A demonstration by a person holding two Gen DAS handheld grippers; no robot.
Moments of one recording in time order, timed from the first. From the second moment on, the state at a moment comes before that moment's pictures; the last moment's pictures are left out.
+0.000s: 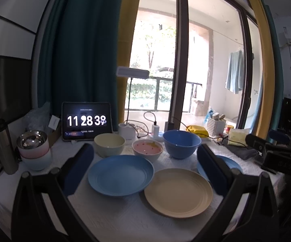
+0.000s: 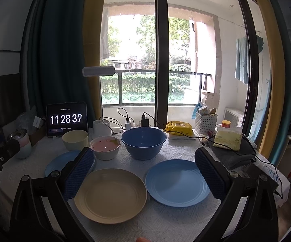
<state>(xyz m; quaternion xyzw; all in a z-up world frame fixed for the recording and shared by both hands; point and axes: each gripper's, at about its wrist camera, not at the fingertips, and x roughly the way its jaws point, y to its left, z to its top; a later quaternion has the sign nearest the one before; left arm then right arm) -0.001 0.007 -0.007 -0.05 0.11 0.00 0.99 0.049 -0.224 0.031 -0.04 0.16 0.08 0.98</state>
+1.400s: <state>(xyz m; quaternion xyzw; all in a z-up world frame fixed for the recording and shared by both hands) 0.112 0.099 -0.112 -0.15 0.28 0.04 0.95 0.147 -0.153 -0.036 -0.05 0.27 0.20 0.94</state>
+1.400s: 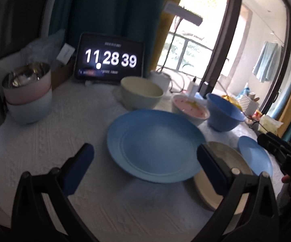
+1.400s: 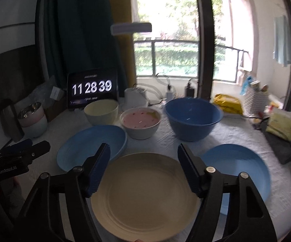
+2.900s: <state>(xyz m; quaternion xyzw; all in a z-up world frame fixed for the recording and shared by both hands) 0.175 0.128 -0.161 -0.19 0.40 0.07 0.89 0.240 -0.074 -0.109 -0.07 0.40 0.26 0.88</state>
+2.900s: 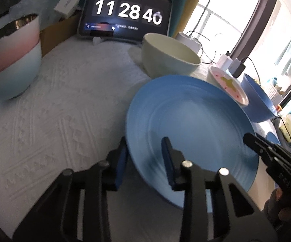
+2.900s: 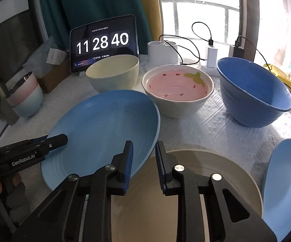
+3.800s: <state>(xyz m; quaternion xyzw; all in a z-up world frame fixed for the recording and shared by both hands) 0.180 0.069 -0.118 -0.09 0.40 -0.06 0.91 0.190 -0.128 -0.066 -0.05 0.37 0.14 0.92</state>
